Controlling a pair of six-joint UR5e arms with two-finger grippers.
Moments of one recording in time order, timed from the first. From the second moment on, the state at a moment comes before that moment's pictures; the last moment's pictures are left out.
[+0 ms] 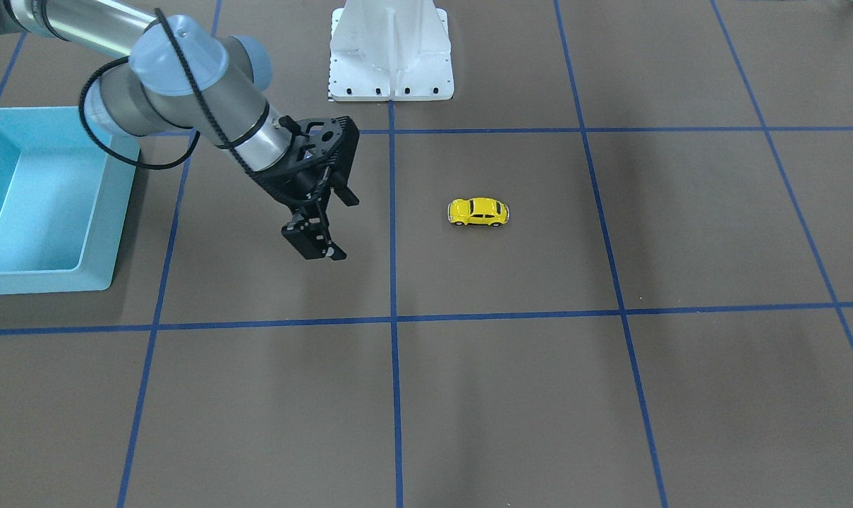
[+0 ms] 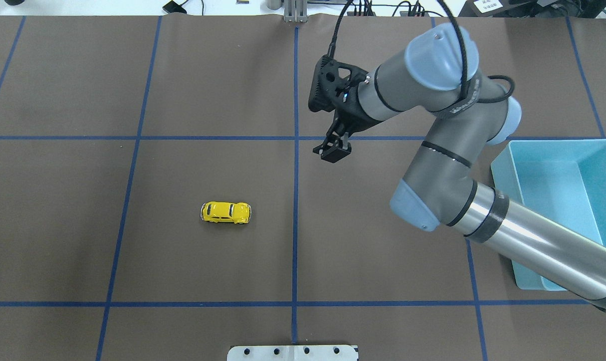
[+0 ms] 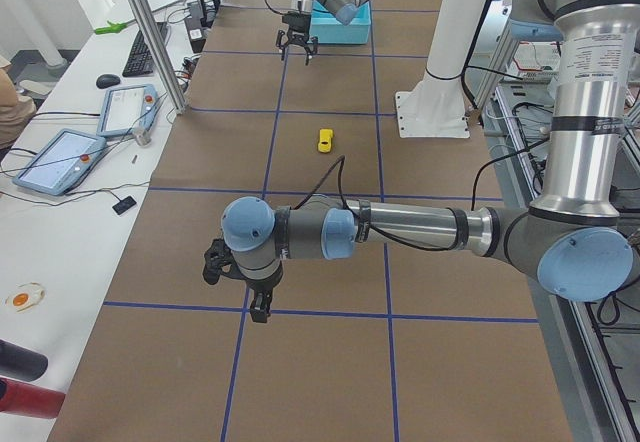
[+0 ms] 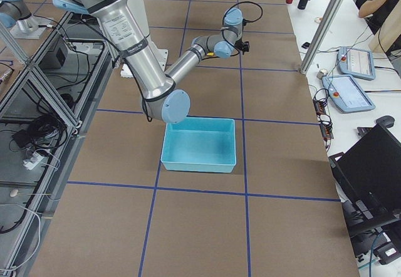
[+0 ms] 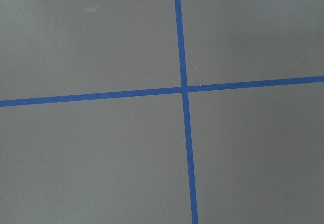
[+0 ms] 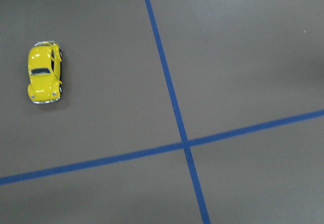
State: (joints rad) left arm -1.64 -1.60 -1.61 -1.47 -2.40 0.15; right arm 0.68 -0.92 1.63 -1.07 2.04 -0.11
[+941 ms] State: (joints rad) left arm -1.64 -1.59 -1.61 -1.47 -2.40 0.15; right arm 0.42 -0.73 1.34 -0.84 1.83 -0.01
